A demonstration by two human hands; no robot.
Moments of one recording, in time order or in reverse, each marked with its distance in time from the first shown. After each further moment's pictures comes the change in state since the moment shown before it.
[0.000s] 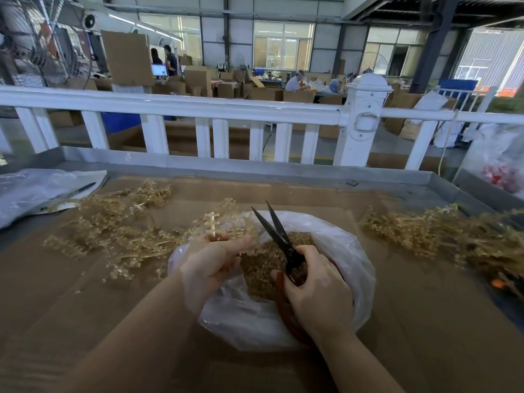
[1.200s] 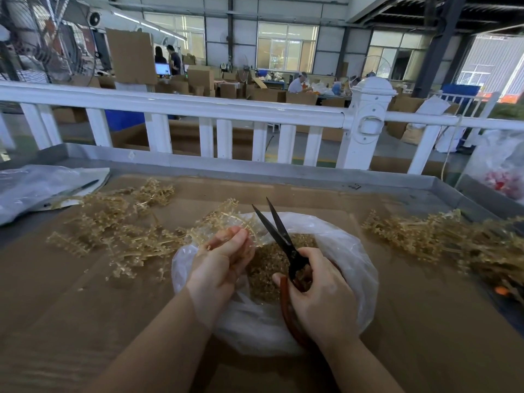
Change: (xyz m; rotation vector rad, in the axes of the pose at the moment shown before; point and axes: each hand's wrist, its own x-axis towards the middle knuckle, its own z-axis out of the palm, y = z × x) left_hand -0.004 -0.016 0.008 -0.513 -0.039 0.075; right_hand -0.002 -0.001 -0.003 0.059 0.083 -0.119
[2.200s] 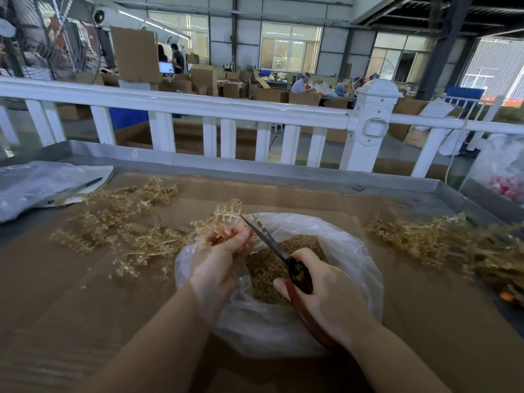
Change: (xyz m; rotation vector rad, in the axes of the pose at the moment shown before) left_hand 0.015 0.002 -0.003 -0.039 -0.066 0.114; right_hand 0.023 -0.006 -0.025 0.030 -0.492 -0.043
